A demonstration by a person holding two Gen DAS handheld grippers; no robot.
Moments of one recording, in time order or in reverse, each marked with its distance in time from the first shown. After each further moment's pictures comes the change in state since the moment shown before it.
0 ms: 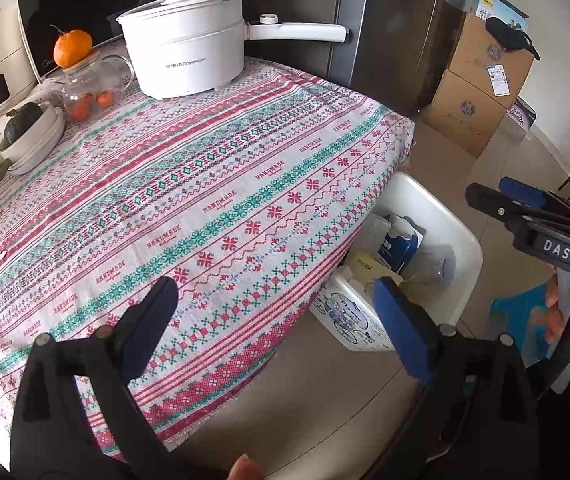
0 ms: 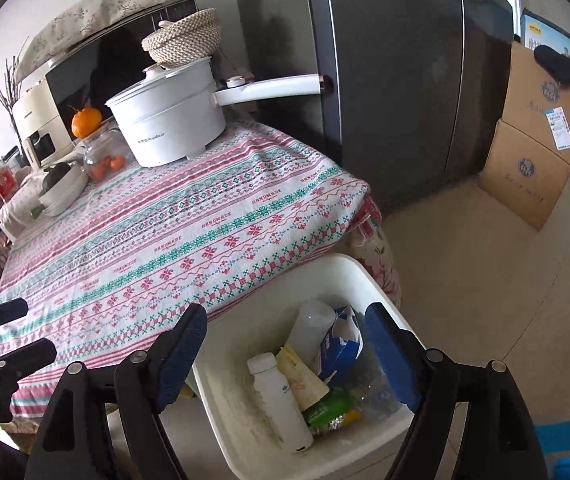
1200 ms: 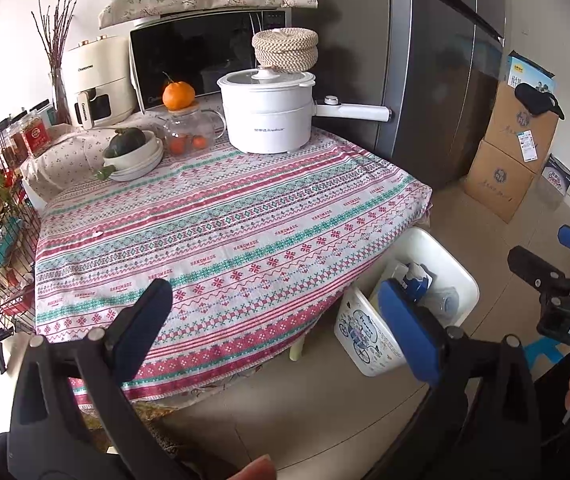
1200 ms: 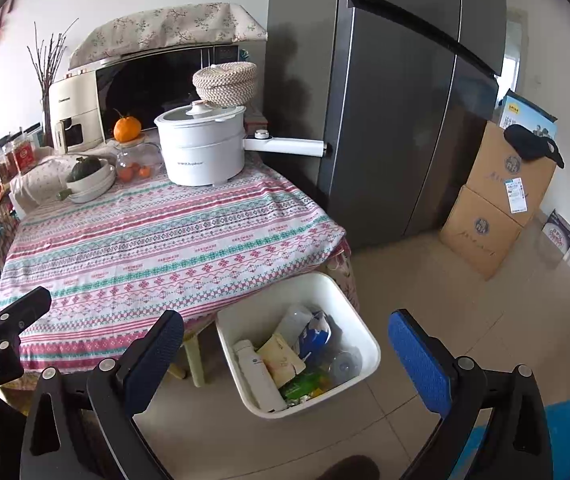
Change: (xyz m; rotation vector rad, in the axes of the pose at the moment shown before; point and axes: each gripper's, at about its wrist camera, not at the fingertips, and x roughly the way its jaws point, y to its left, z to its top) left arm -0.123 0.003 -0.049 -0.141 -0.240 0.195; right arm -0.135 0.058 -0.027 -0.126 -0.105 -0.130
